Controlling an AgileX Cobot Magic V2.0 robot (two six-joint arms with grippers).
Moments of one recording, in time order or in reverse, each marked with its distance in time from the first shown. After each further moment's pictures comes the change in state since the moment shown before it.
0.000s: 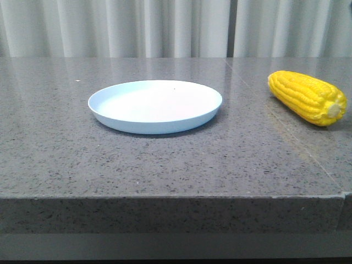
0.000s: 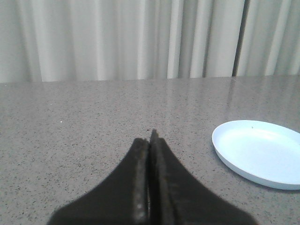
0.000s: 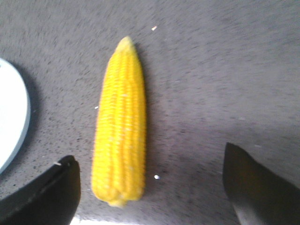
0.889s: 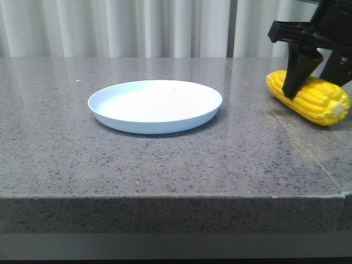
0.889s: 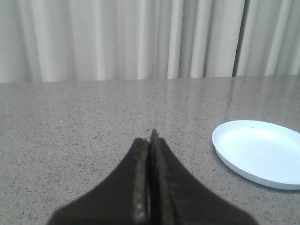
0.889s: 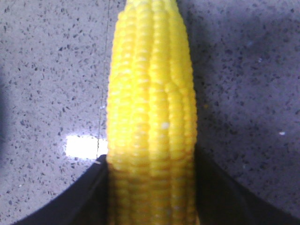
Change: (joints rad) left arm 0.000 0.000 0.000 0.000 0.000 0.000; right arm 0.051 0.442 -0.221 0.061 0.112 0.000
